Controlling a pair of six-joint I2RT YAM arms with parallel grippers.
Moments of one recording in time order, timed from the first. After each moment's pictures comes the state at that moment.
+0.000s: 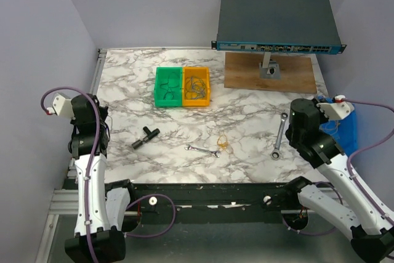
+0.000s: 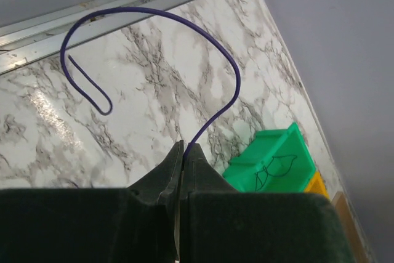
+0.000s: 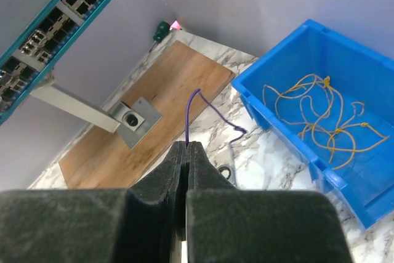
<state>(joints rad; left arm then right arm) 0.22 0.78 0.84 -0.52 -0.34 -0.89 0.49 0.76 0.81 -0.41 1.22 0.79</state>
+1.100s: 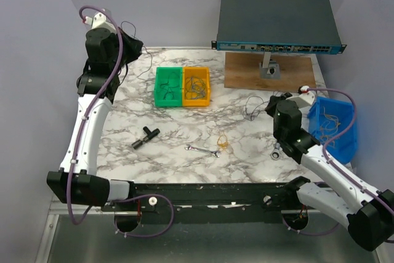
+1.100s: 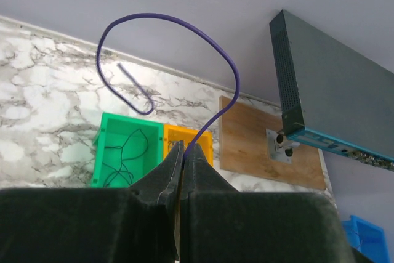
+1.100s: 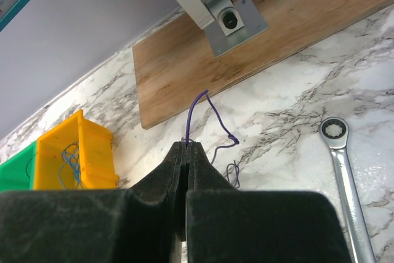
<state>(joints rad) -0.08 1.29 1.48 -0.35 0.09 -0.57 0.49 0.92 0.60 0.06 0.72 0.65</state>
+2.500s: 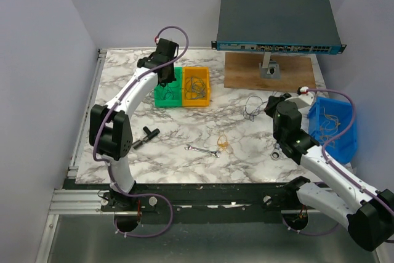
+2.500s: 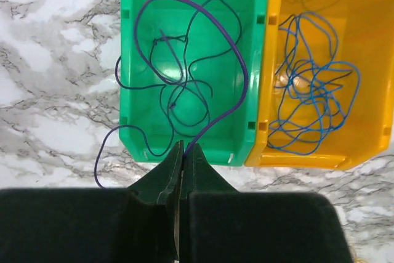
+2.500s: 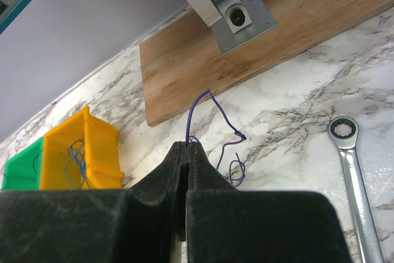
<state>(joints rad) -0.35 1.83 1.63 -0.64 -0.25 -0.34 0.49 0.92 0.58 0.11 0.68 0.65</state>
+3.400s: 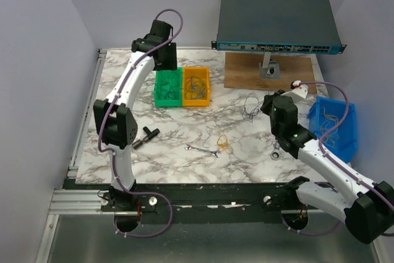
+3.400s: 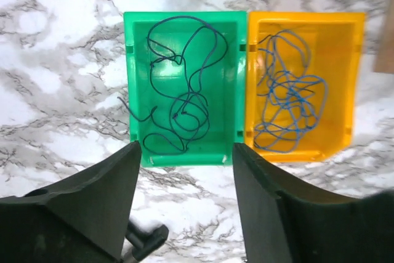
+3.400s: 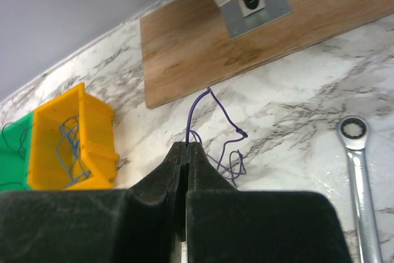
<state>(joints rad) -0.29 2.06 2.09 -0.97 -0.14 -0.28 0.49 0.97 0.62 0.07 0.64 0.62</state>
